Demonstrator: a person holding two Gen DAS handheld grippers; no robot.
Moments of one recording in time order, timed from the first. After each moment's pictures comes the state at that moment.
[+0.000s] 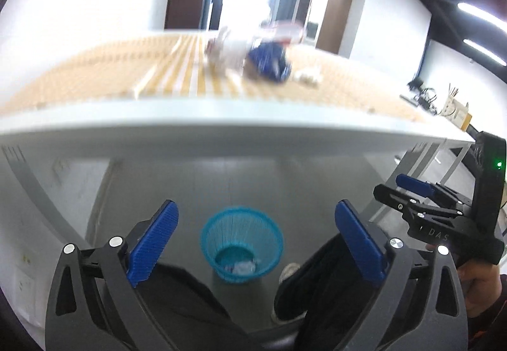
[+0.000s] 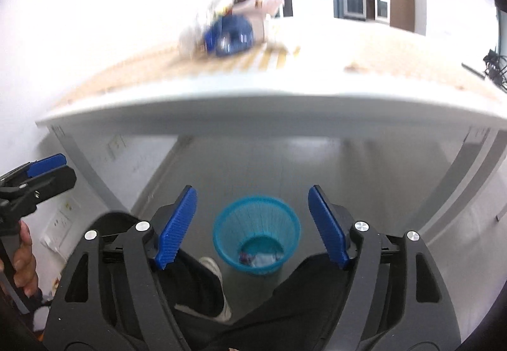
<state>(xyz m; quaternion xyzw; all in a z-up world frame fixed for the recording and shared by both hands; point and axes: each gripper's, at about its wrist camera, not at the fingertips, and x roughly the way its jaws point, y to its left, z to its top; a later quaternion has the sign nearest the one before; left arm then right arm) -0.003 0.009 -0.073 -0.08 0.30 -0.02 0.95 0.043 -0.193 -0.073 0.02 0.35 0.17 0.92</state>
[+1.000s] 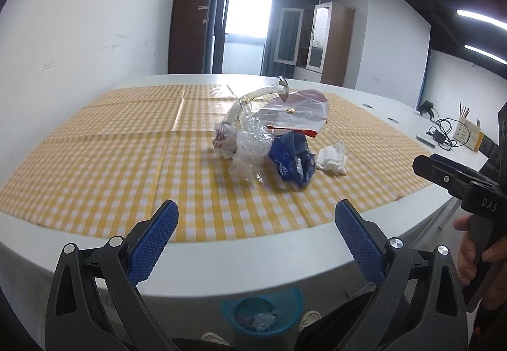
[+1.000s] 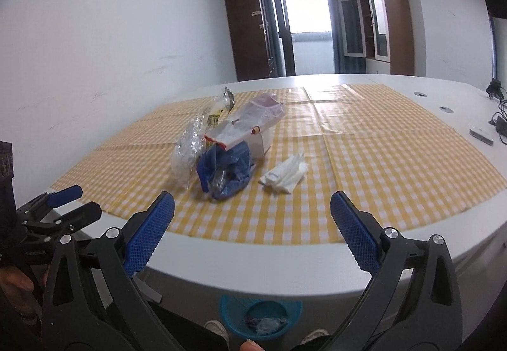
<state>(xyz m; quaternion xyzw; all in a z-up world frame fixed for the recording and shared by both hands) 0.101 0.031 0.003 -0.05 0.26 0.00 0.96 0.160 -0.183 0.032 0.04 0.27 0.18 0.95</state>
